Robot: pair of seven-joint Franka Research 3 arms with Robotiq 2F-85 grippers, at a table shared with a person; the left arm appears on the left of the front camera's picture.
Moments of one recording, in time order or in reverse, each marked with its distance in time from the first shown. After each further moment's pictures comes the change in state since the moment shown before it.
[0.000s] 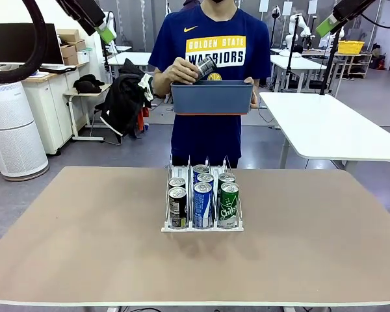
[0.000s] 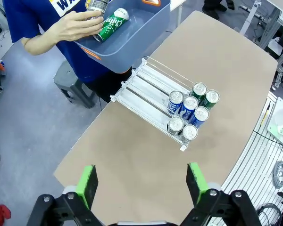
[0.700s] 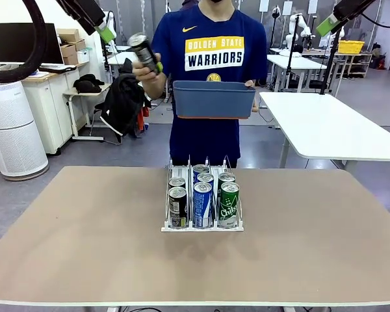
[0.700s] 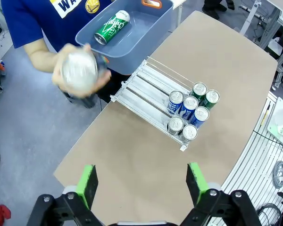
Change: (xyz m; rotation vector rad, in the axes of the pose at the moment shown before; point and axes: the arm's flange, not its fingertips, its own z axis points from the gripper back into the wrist) left arm 0.000 0.000 0.000 0.000 0.000 0.000; right arm 0.000 0.000 0.000 0.000 0.000 0.000
